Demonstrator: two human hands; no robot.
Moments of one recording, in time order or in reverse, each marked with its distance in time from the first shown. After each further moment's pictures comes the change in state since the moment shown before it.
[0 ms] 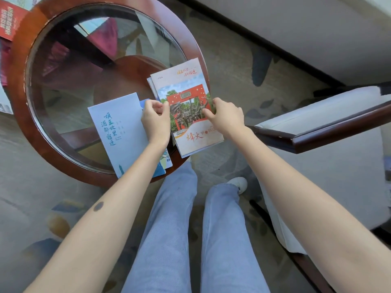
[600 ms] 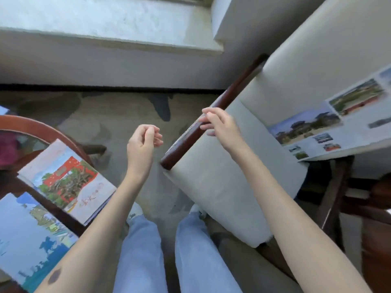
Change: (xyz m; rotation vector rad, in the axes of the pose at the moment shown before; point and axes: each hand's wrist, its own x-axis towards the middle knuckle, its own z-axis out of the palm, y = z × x) left_hand -0.178 0.150 0.147 -0.194 -0.587 0.437; right_hand -0.159 0.249 -0.146 1.179 0.487 0.212
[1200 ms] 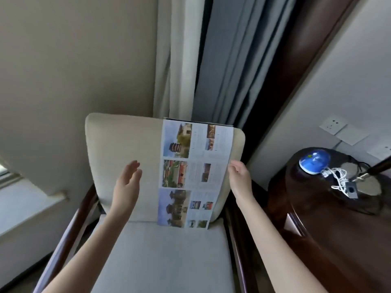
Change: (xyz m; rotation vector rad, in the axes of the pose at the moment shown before) left_hand -0.020 0.186 0.444 0.215 -0.572 0.344; right_hand -0.039 0.124 -0.462 0.407 0.996 0.080
